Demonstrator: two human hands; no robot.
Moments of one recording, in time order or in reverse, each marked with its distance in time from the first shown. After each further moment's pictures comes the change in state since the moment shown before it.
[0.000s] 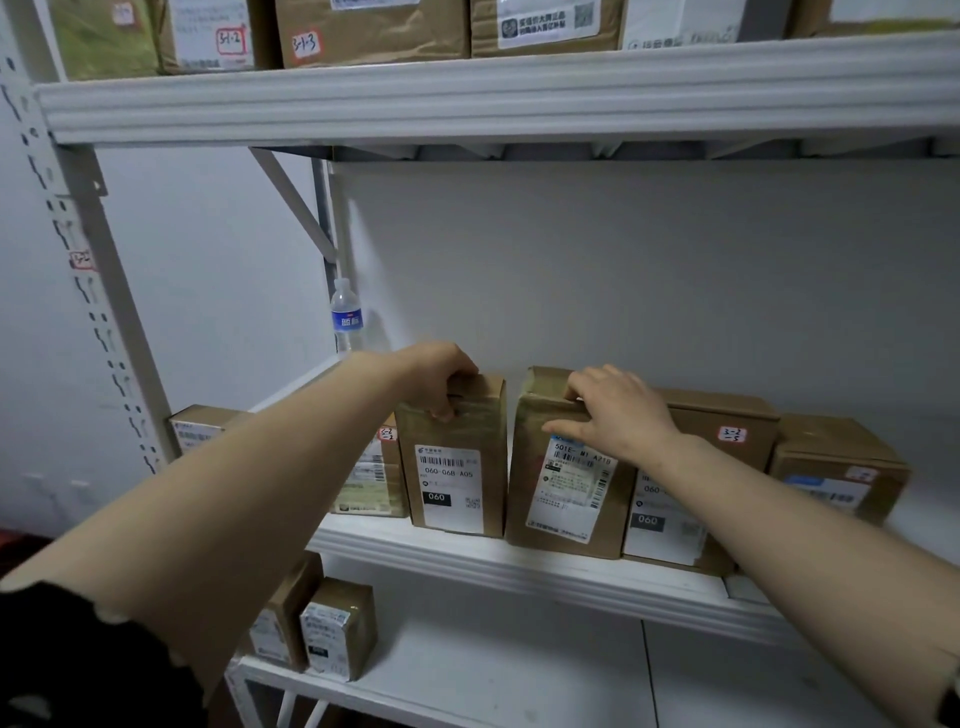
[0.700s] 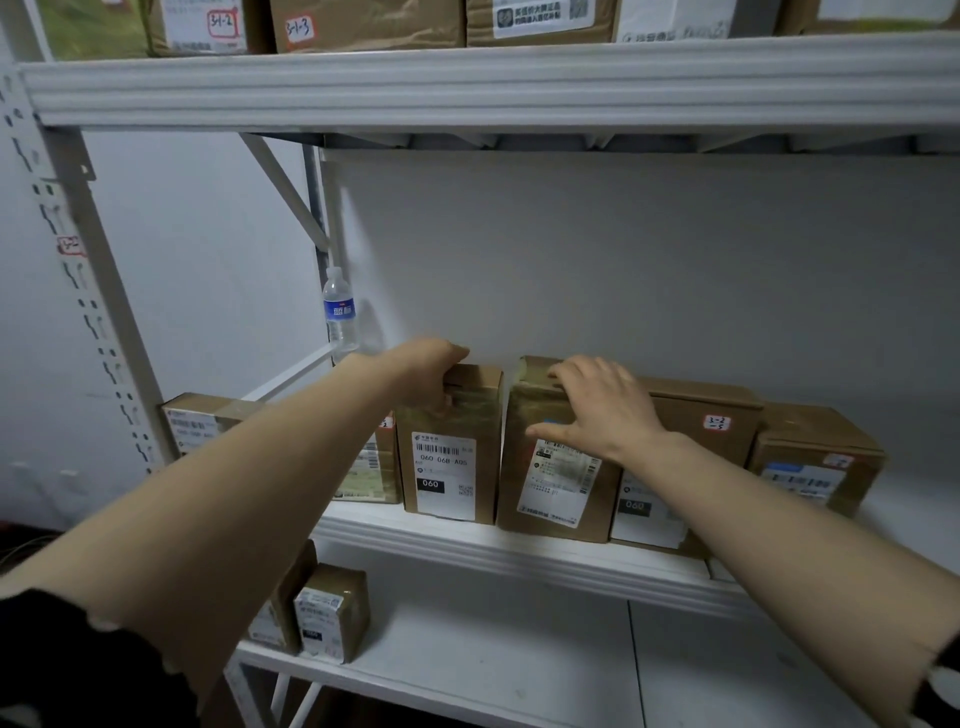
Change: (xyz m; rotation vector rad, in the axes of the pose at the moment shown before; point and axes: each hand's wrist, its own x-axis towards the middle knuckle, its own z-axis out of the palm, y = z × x) left_hand -0.012 0.010 0.009 -0.082 0.056 -0.075; right_hand -0.010 -0.006 0.005 -0.039 0.048 -0.030
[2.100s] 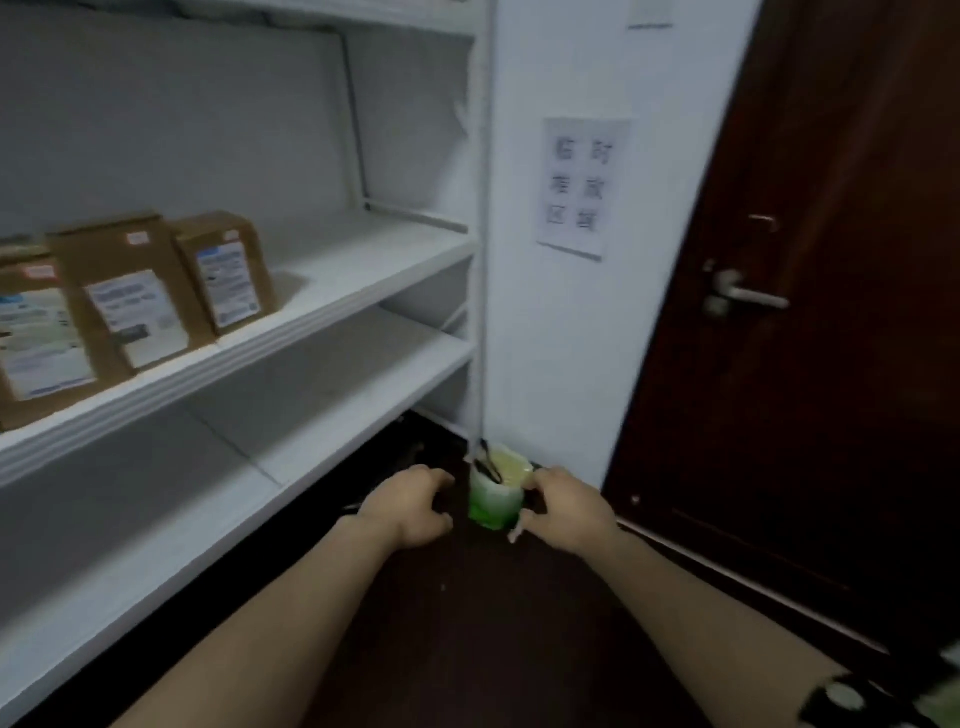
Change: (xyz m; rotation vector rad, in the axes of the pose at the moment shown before) left_hand -0.371 0.265 0.204 -0.143 -0.506 1.002; right_hand -0.596 -0.183 -0.092 0.200 -0.313 1.378
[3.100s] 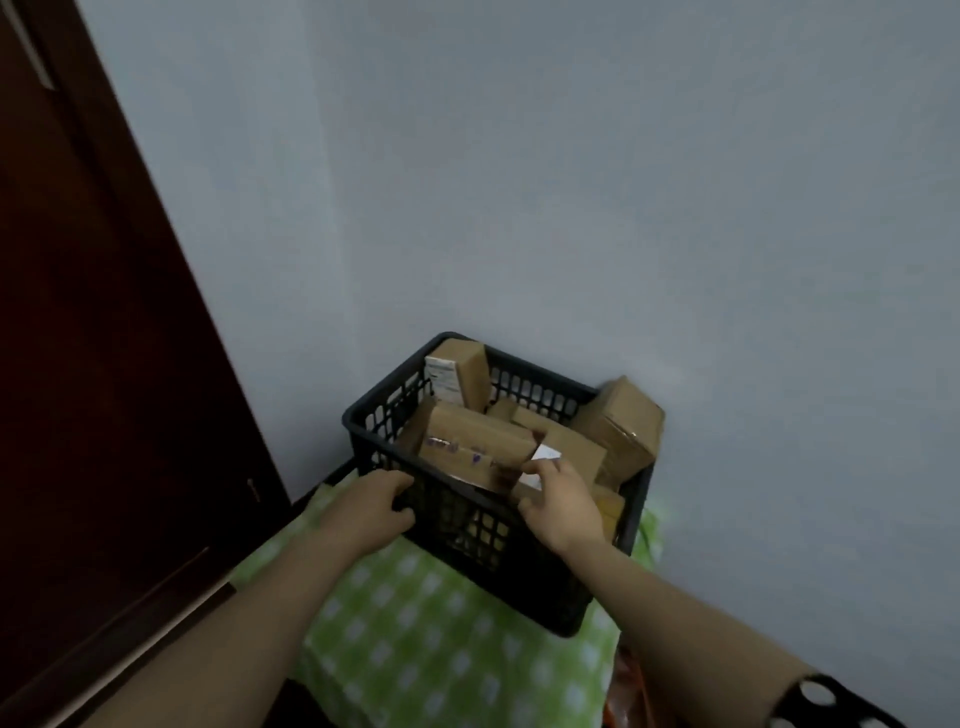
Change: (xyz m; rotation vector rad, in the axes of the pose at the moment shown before) left_hand -0.071 0.773 0.363 0.231 -0.489 1.249; right_hand -0.611 0.519 -0.059 0.272 0.721 1.510
